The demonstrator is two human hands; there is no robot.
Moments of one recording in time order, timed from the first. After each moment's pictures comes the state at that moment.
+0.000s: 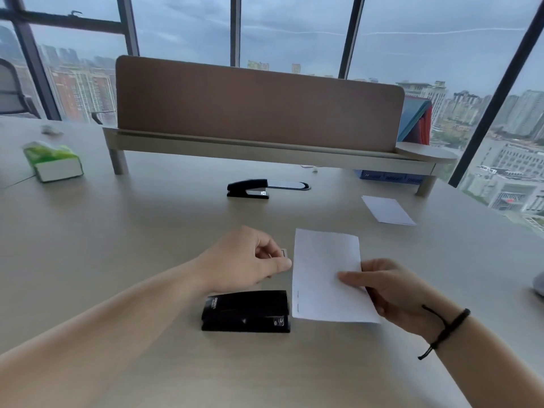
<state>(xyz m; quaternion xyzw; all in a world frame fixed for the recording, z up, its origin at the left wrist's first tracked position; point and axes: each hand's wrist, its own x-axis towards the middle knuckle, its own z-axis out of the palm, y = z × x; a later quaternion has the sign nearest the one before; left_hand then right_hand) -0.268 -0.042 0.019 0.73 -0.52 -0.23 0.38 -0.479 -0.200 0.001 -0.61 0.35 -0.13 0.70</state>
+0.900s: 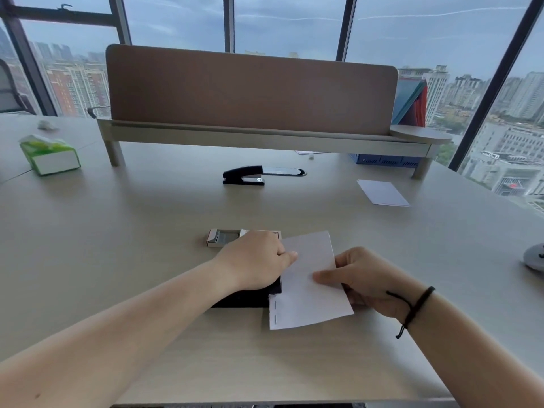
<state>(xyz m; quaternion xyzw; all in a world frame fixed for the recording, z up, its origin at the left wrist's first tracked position) -0.294 -0.066 -0.011 0.78 -0.57 -0.11 0.22 -0.469 -0.163 0.002 -0.67 0.39 -0.07 0.63</state>
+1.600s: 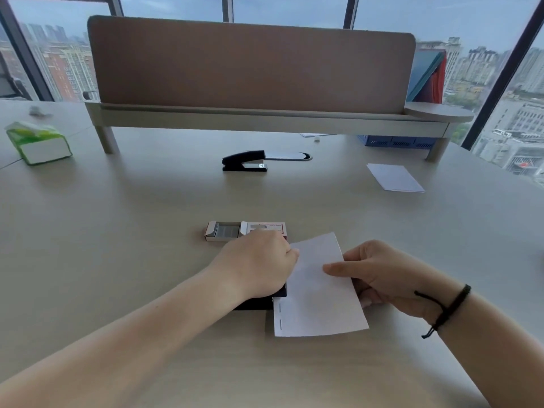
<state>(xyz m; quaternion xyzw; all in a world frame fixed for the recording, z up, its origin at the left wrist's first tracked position) -0.300 -0.070 -0.016 0.79 -0.57 -0.08 0.18 -0.472 -0.181 -0.002 -0.69 0.37 -0.01 0.62</state>
